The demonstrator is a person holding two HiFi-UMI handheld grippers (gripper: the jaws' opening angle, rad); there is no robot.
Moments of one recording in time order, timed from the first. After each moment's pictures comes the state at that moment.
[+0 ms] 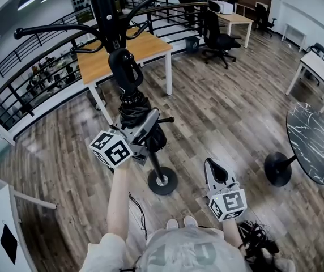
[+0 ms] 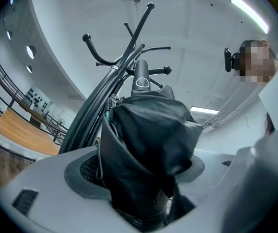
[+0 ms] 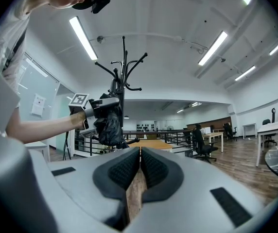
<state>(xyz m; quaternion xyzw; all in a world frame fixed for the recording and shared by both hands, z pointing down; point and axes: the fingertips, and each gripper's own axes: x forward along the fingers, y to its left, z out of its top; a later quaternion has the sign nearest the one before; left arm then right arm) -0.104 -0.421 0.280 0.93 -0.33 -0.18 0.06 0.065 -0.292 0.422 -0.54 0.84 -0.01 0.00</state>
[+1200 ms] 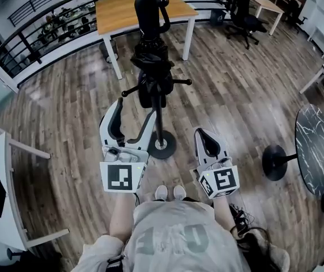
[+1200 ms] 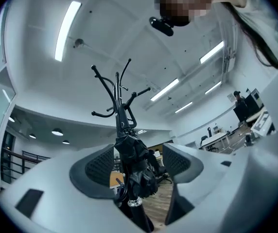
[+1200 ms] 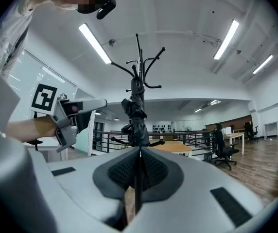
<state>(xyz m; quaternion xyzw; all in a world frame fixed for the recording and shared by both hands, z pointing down) -0.159 -0.290 0.295 0.77 -0.61 -0.06 -0.18 -0.003 -0.295 0.416 -0.44 0.90 0.01 0.00</state>
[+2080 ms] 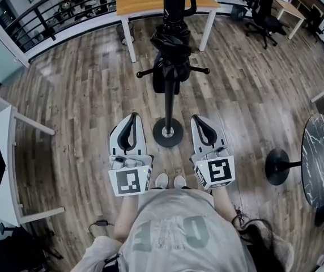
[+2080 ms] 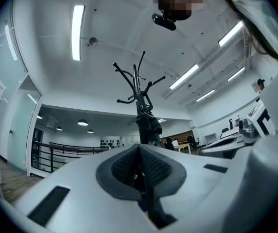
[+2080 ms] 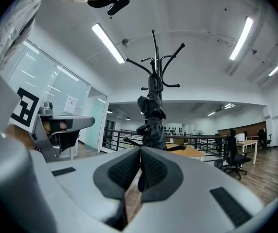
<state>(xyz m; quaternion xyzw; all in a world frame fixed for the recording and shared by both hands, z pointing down) -0.197 -0.241 0.367 0.69 -0.71 -0.03 -0.11 -0.054 -0.291 0.415 -0.38 0.92 0.04 -0.02</state>
